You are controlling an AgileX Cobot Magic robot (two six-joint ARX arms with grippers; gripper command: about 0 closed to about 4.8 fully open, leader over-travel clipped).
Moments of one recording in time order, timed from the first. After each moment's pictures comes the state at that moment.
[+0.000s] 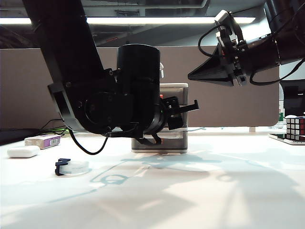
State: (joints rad) left arm -0.82 2.17 0.99 1.15 -0.63 -0.22; right arm 0.18 1.64 0.89 0.46 -0.83 0.11
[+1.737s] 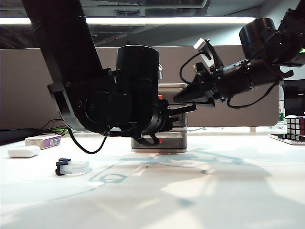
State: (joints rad) left arm -0.81 2.17 1.00 1.13 -0.63 -0.21; right arm 0.25 1.84 1.01 0.51 -0.75 0.06
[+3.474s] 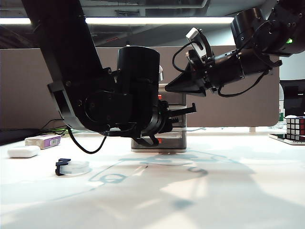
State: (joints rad) left arm -0.80 2.16 1.00 1.10 -0.63 -0.22; right arm 0.27 1.84 1.10 0.44 -0.77 0.07
